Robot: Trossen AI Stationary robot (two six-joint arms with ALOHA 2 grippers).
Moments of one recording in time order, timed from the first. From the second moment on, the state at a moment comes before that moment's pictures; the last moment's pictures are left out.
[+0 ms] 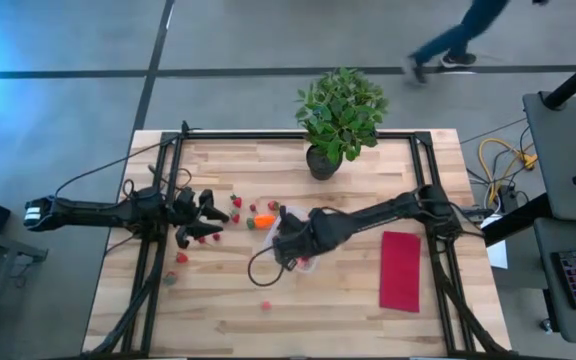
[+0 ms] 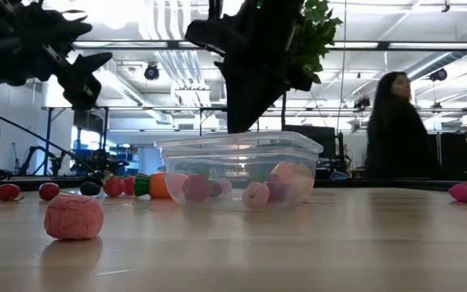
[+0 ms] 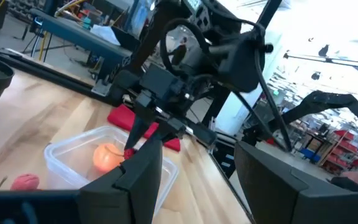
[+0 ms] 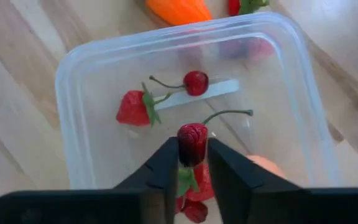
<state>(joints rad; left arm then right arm) 0.06 0.40 0.01 0.46 0.26 -0.49 0.24 2.09 1.76 -0.96 0.33 0.85</state>
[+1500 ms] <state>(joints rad) 0.06 0.40 0.01 0.45 0.26 -0.49 0.37 1.96 1.76 -0.96 0.53 1.22</state>
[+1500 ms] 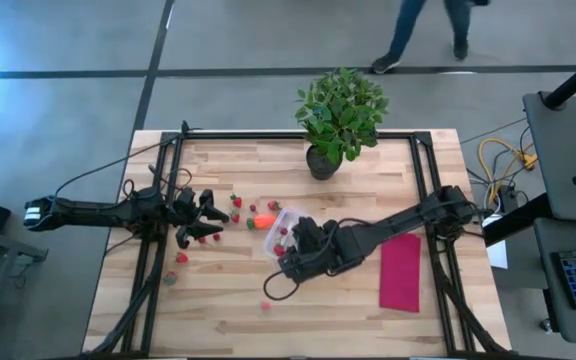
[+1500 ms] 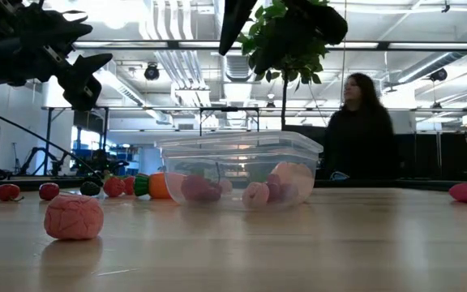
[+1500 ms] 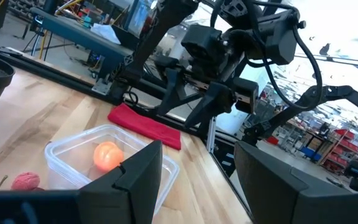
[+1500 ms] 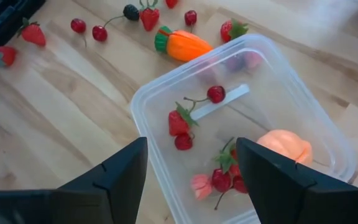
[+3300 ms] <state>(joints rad) 0.06 0.40 0.01 0.53 0.11 -0.78 0.14 0.93 0.71 -0.15 0.08 0.44</state>
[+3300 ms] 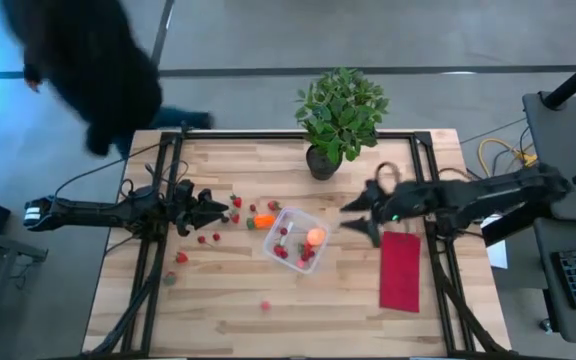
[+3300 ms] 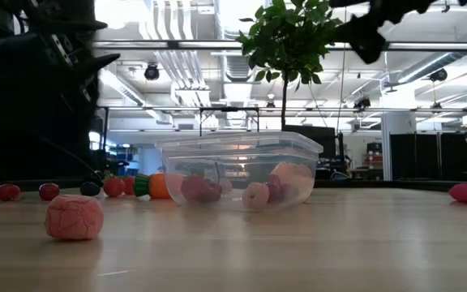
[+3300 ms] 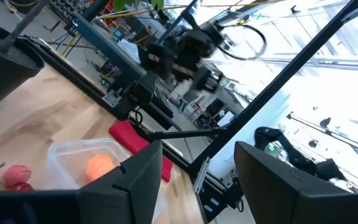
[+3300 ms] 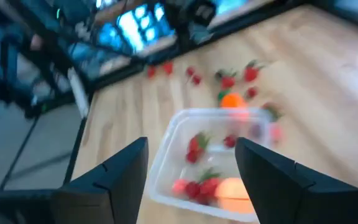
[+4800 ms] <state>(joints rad) 0.14 1.19 0.93 -0.40 0.25 -0.23 0.09 0.16 0.15 -0.02 0.29 0.38</state>
